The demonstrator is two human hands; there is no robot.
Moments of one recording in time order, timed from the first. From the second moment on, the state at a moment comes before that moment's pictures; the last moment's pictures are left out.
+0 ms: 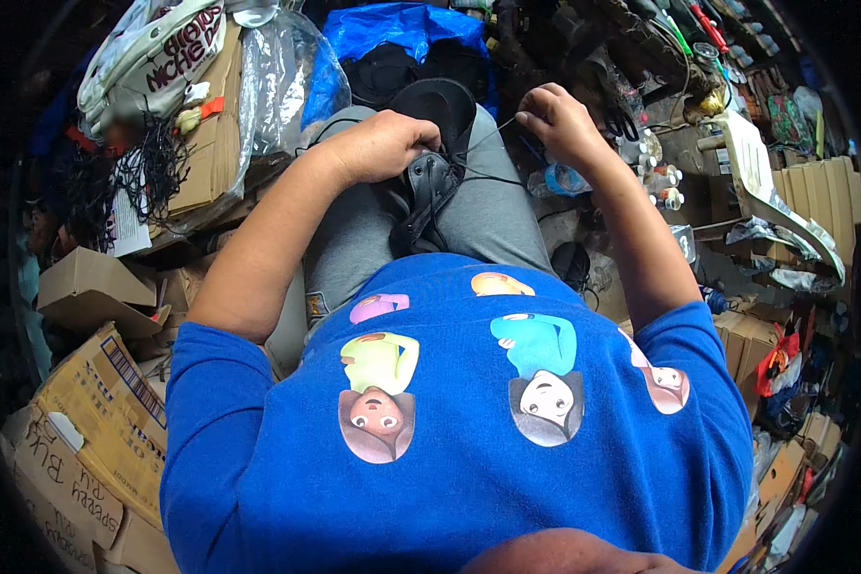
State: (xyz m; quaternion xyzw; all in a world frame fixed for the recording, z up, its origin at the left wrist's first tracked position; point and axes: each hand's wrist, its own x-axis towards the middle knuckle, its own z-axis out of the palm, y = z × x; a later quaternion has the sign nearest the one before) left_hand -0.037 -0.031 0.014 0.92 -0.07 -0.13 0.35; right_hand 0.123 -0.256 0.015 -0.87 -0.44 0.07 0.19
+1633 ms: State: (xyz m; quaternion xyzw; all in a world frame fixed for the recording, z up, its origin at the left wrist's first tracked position) left_hand -0.317 0.254 0.211 0.79 0.52 0.13 -0.28; right_hand 0.185 -0.659 -0.033 -0.99 0.02 0.14 -0.06
